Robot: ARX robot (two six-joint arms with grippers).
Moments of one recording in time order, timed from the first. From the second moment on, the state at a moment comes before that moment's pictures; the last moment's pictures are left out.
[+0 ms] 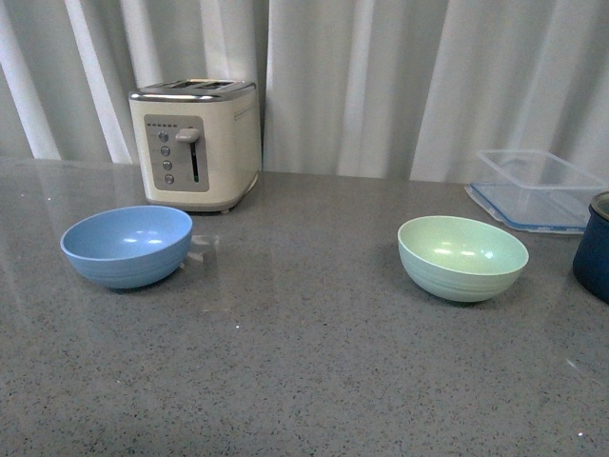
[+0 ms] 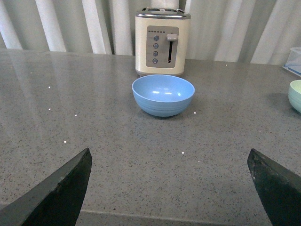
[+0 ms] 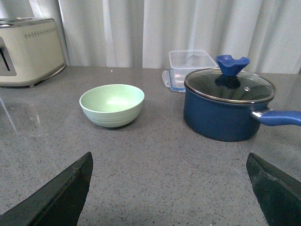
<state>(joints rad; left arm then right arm) 0.00 0.00 0.02 0.00 0.00 0.00 0.00 0.00 0.01 0.00 0.00 0.00</state>
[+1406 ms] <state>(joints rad) -0.13 0.33 0.14 0.14 -0.40 0.04 0.00 0.00 0.01 0.00 0.00 0.00</state>
